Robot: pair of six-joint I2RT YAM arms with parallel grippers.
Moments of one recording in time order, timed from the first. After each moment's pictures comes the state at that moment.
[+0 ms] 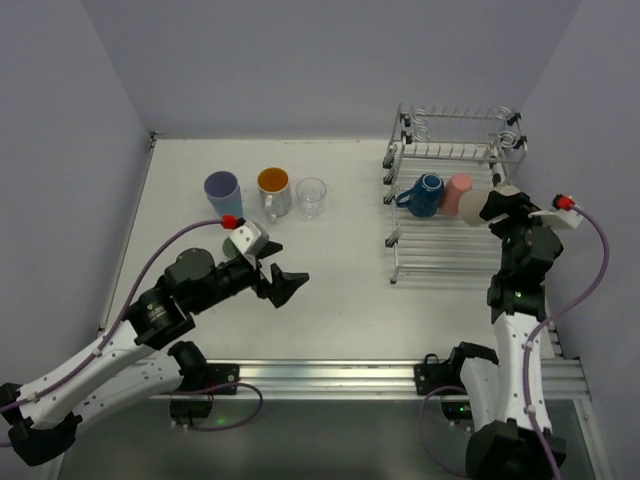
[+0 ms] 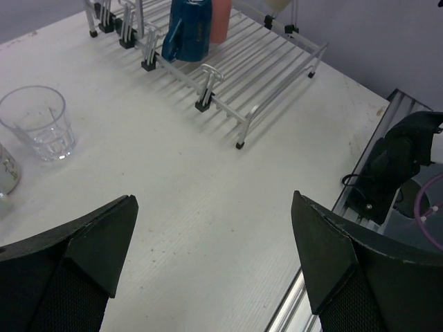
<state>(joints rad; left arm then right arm) -0.87 0.65 0.74 -0.23 0.07 -0.17 -0.27 0.76 0.60 0.13 0.06 0.48</state>
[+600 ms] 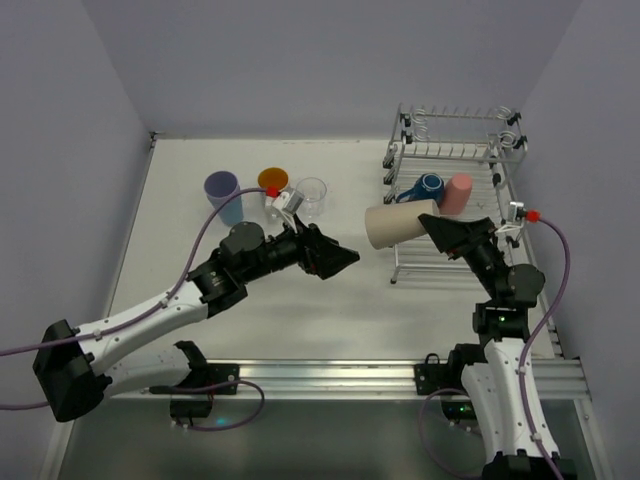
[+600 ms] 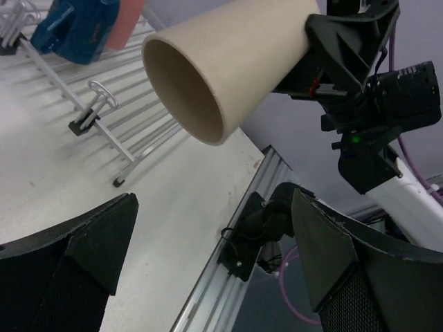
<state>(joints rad) -0.87 1.03 0.77 0.21 0.23 -0.66 -0.08 0.54 0.41 0.44 -0.60 1.14</state>
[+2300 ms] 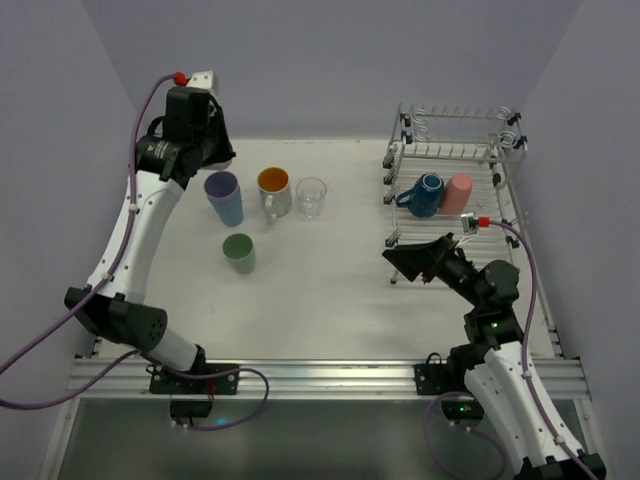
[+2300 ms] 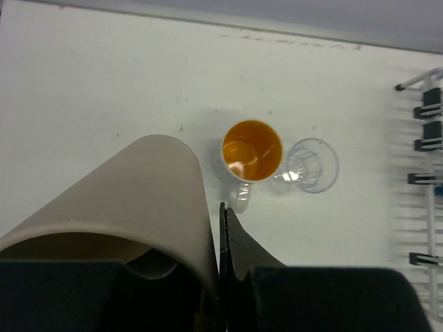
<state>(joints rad) -0.28 1.50 1.82 -0.86 -0.13 -0.31 0.19 0.50 0.36 0.25 -0.65 0.94</state>
